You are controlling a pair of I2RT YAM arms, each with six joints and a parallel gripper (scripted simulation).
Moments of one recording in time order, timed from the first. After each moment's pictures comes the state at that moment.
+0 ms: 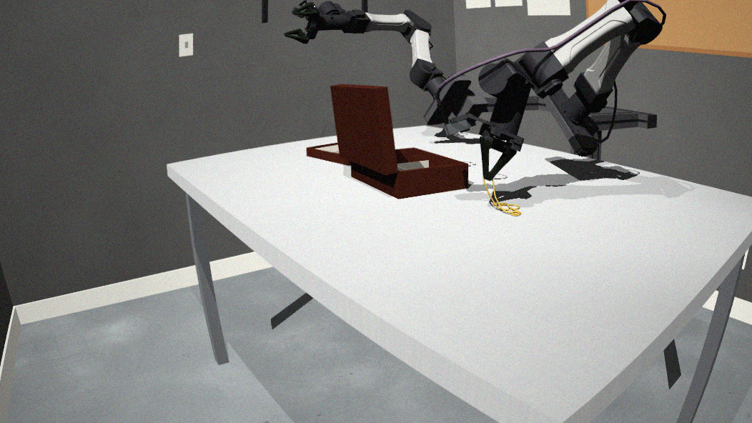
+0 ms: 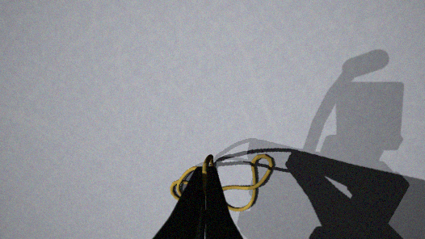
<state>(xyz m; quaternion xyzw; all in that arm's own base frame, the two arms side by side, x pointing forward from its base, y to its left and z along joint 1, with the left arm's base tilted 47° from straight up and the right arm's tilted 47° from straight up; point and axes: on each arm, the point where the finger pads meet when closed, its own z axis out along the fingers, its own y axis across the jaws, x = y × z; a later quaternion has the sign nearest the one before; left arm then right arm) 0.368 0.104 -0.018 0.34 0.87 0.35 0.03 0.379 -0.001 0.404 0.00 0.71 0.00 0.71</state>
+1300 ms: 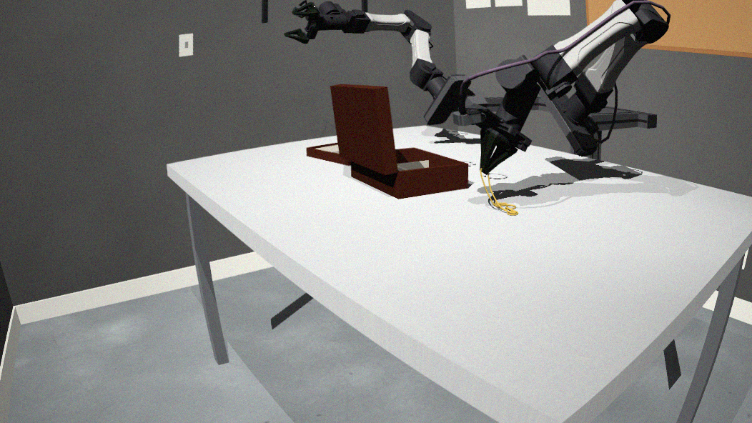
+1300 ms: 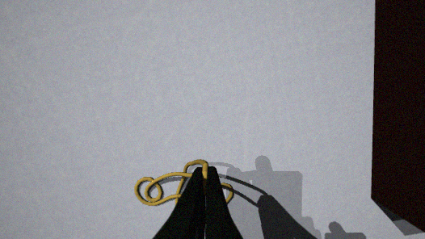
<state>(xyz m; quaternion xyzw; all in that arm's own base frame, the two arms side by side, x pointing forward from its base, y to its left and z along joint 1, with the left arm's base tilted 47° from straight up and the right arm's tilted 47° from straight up) 0.373 0.092 -0.012 0.16 0.92 0.31 0.20 0.379 -0.001 0.404 0.00 0.71 0.00 0.71</state>
